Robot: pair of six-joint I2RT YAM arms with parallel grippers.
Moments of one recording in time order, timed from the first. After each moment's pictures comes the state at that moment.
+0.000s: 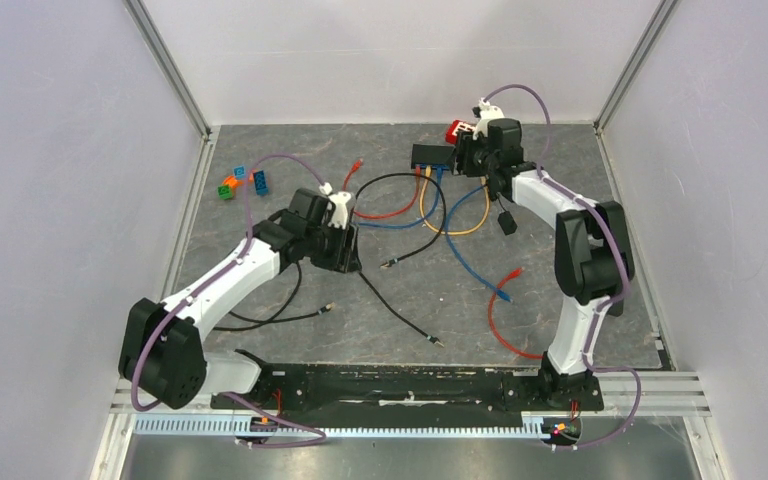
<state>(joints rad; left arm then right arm) -0.46 1.32 0.94 -0.55 0.27 -0.21 0.23 1.95 1.38 0.08 -0.19 0.19</state>
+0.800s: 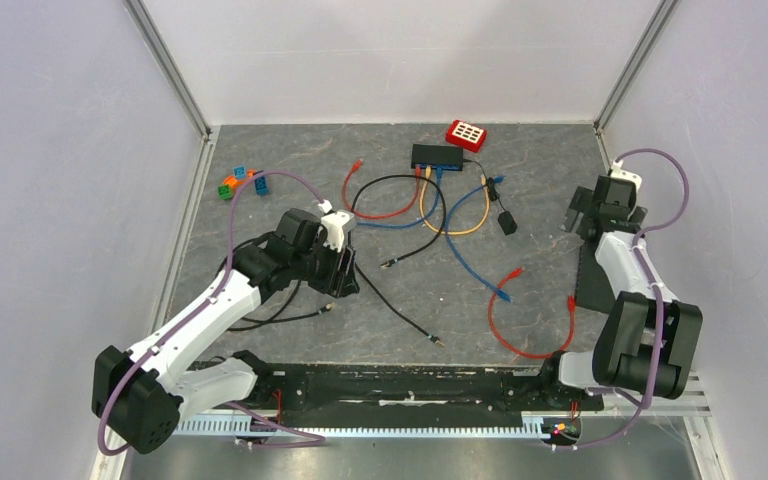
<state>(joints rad) -0.56 1.07 0.83 -0.63 0.31 -0.16 -0.28 1.37 0.85 -0.27 0.31 0.09</state>
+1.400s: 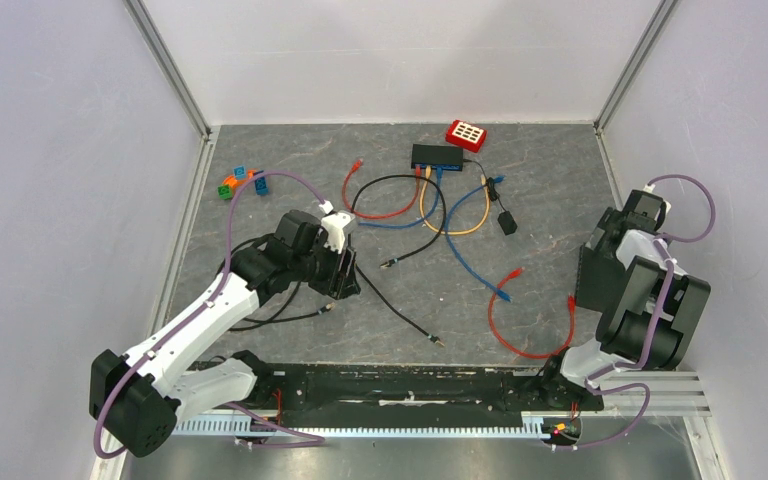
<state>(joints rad) -0.58 1.05 0.83 -0.63 0.29 -0.16 -0.49 1.53 0.85 -0.22 0.24 0.08</state>
